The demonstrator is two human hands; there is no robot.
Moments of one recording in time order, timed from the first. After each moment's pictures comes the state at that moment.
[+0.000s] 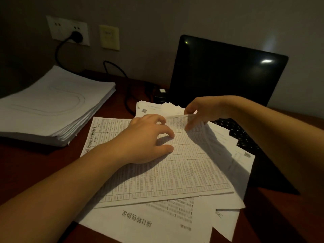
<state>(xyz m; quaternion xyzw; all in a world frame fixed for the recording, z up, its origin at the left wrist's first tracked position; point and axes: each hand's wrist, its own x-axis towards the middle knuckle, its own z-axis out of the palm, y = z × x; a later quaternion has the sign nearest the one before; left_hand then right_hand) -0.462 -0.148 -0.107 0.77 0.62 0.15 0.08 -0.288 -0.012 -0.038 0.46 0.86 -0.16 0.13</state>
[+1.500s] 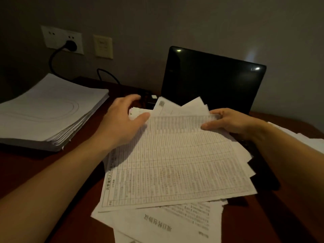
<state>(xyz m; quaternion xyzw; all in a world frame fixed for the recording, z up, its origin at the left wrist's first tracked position) -0.485 -0.138 -0.096 0.59 0.68 0.42 0.13 -0.188 -0.015 -0.047 0.50 0.72 -0.46 -0.13</state>
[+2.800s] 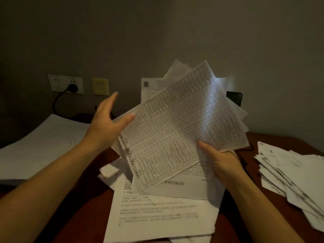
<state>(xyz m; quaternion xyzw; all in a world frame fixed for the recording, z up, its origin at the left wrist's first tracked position) -0.489 -0.122 -0.031 0.55 0.64 0.53 0.11 -0.191 -0.081 -0.079 0.38 0.53 -0.55 -0.53</state>
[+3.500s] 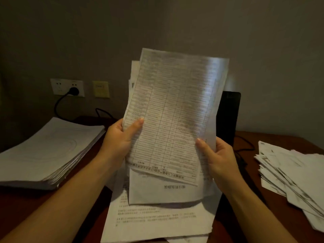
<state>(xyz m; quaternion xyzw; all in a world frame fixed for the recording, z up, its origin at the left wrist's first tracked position) -0.438 -0.128 -0.050 0.42 0.45 0.69 0.38 -0.194 -0.094 -0.077 0.33 0.60 -0.45 -0.57</state>
